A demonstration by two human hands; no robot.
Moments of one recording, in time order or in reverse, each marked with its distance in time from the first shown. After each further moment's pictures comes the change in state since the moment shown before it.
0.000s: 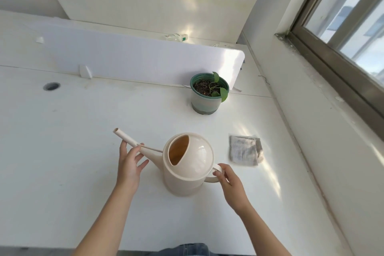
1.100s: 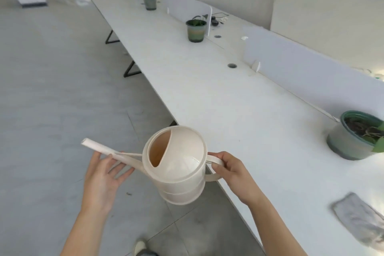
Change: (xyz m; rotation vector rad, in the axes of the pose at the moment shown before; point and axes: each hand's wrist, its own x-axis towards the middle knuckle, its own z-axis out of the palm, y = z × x) left_hand -0.348 -0.026 -0.149 -0.312 0.802 0.527; right_hand -0.119 -0.103 0.062 -0.005 -1.213 -0.282
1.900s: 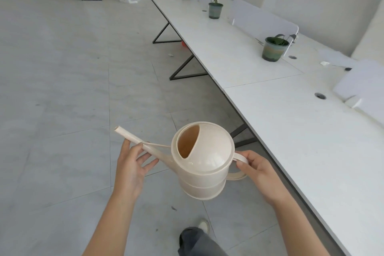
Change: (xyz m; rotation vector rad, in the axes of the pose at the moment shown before) left_hand 0.187 0.134 -0.200 -0.108 0.138 -0.010; right_hand 0.192 -0.054 0.249 -0.139 -0.045 -0.071
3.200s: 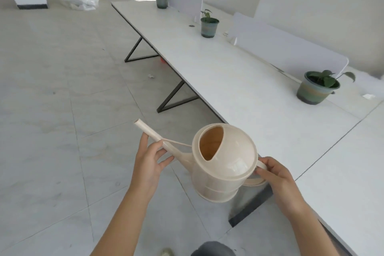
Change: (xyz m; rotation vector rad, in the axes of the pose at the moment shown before) left_hand 0.575 0.127 0.114 0.081 -0.288 -0.124; right_hand 0.518 -0.082 0.079 0.130 0.365 0.088
